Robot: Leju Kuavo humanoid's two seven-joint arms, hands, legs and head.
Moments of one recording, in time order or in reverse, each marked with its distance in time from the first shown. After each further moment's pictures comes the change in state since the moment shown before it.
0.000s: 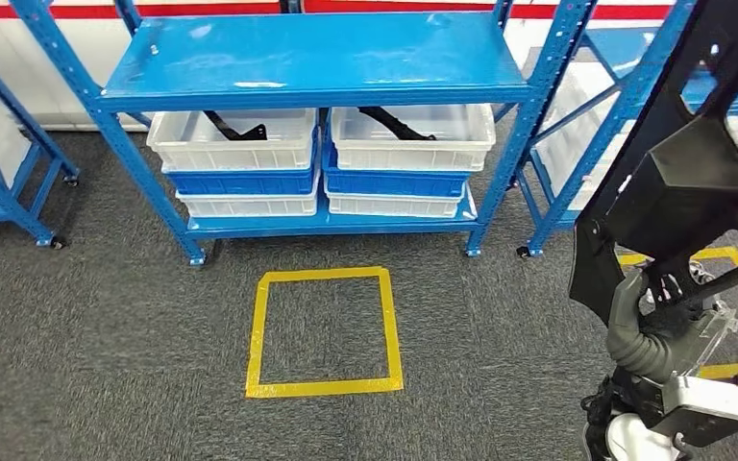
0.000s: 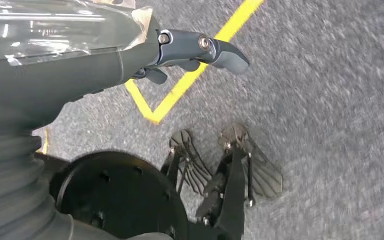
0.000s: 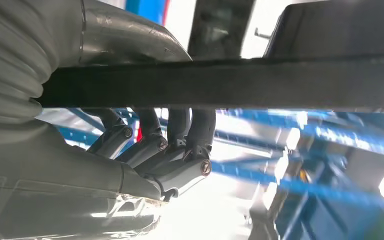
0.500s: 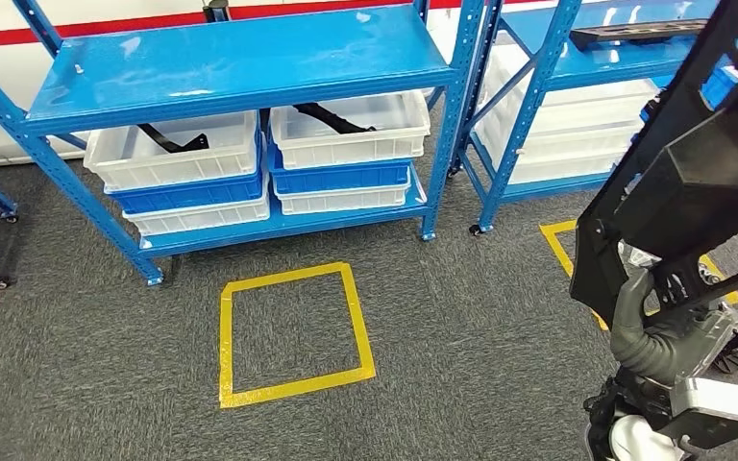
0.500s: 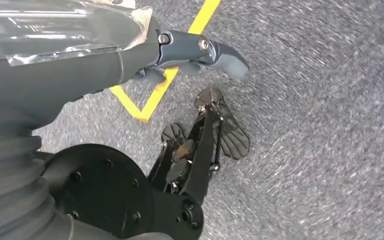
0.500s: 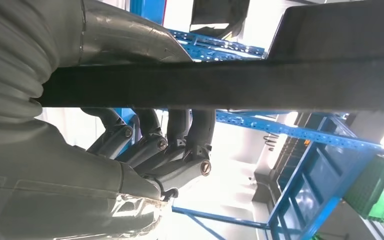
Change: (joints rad) left arm -0.007 0.094 -0.001 -0.005 0.036 -0.135 0.048; right arm 0.004 0.000 -0.002 -0.017 0.001 0.014 0.010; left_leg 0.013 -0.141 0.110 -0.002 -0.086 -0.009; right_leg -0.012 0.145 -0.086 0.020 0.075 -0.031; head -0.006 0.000
